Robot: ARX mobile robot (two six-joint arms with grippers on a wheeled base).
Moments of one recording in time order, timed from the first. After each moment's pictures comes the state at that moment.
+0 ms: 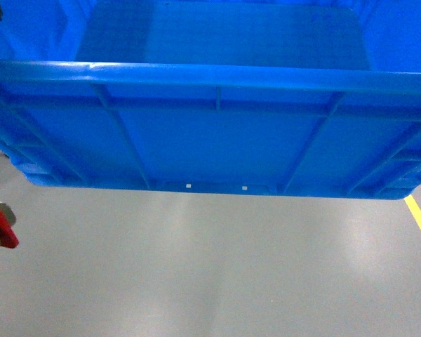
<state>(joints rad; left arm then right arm) -0.13 1.32 0.82 0.33 -0.13 -0.02 0.17 1.34 0.89 0.10 0.10 0.13</state>
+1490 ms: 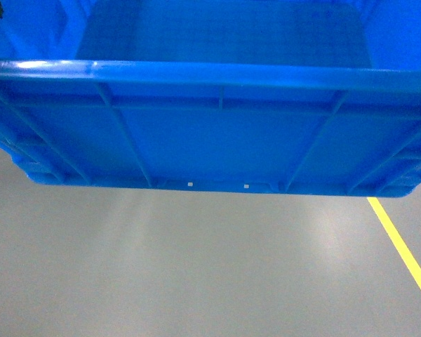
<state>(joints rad) -0.13 1.32 0.82 0.34 -0.13 -0.02 0.16 1.33 0.89 0.10 0.10 0.12</state>
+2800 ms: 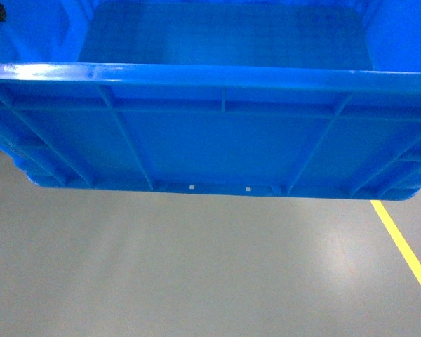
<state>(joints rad) -0.13 1.32 0.81 0.33 -0.13 -0.02 0.16 1.33 0.89 0.10 0.10 0.12</state>
